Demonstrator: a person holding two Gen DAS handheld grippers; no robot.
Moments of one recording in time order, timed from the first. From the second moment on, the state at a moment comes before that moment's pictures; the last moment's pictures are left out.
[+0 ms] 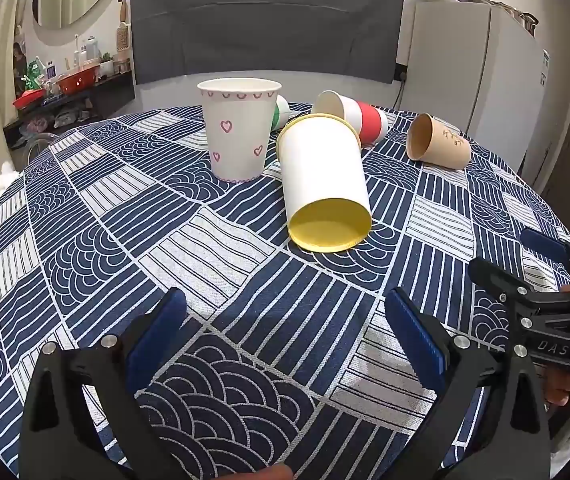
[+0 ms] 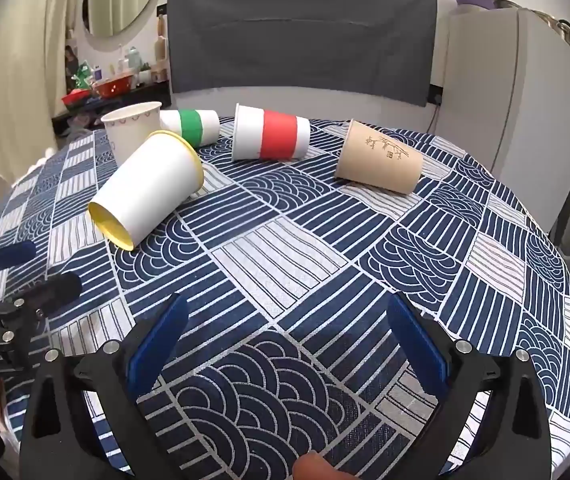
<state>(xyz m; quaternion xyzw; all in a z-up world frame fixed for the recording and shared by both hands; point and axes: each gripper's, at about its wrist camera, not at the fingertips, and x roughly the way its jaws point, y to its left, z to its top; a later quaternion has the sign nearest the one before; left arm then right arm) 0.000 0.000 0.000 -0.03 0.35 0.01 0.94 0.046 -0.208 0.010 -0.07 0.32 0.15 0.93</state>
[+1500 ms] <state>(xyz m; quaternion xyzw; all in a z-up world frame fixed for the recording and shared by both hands) -0.001 -0.002 0.000 -0.02 0.35 0.01 0.94 0.045 -0.205 0.009 -0.07 0.33 0.16 0.93</state>
